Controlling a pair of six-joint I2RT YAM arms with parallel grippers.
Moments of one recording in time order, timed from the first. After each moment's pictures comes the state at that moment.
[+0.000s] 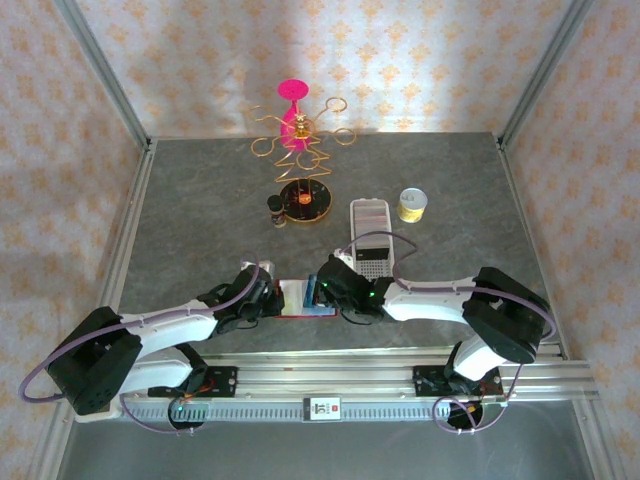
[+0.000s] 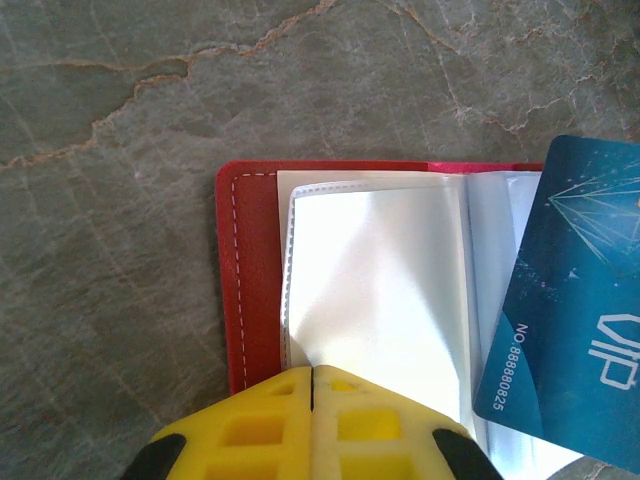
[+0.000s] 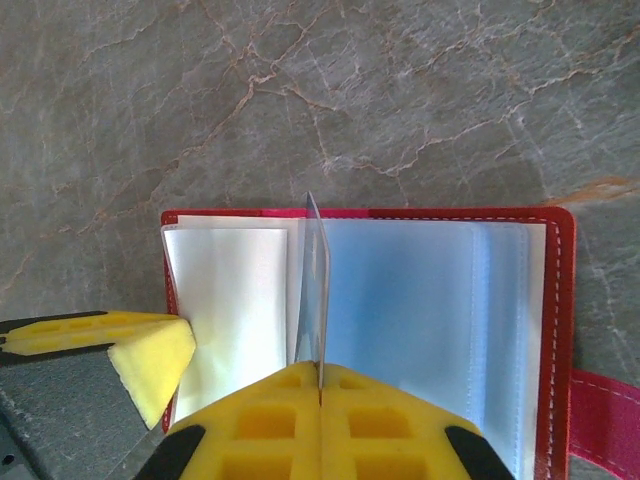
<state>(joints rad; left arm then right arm) -0.67 1.19 0.31 -0.01 0.03 -0.78 1.04 1.54 0.72 -0.03 0.12 1.05</state>
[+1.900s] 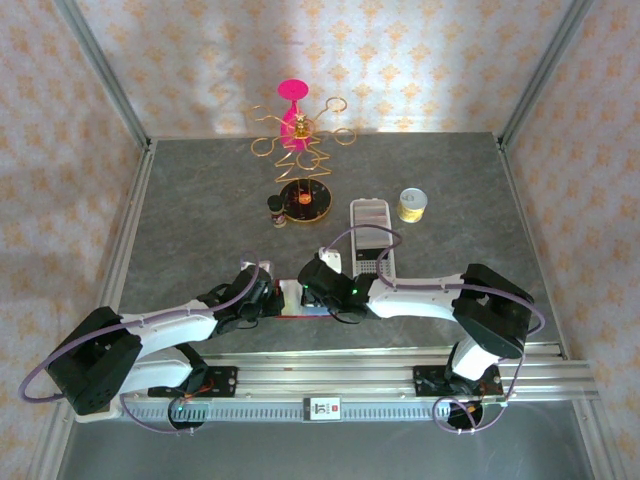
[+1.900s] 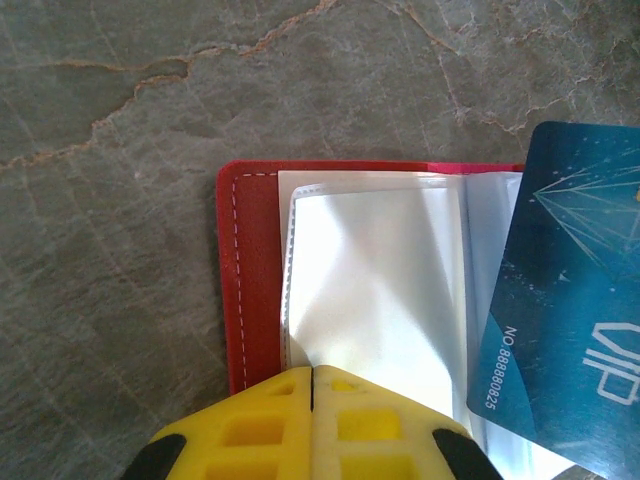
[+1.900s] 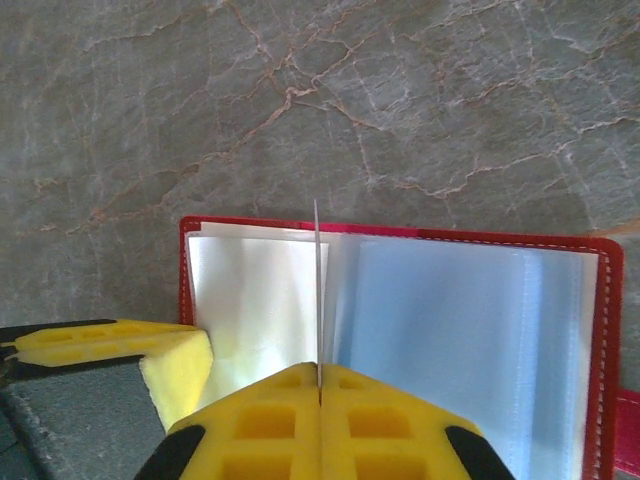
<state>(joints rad) -0.67 1.19 0.31 0.00 0.03 -0.78 1.11 1.61 0.88 -0.17 0.24 1.02</state>
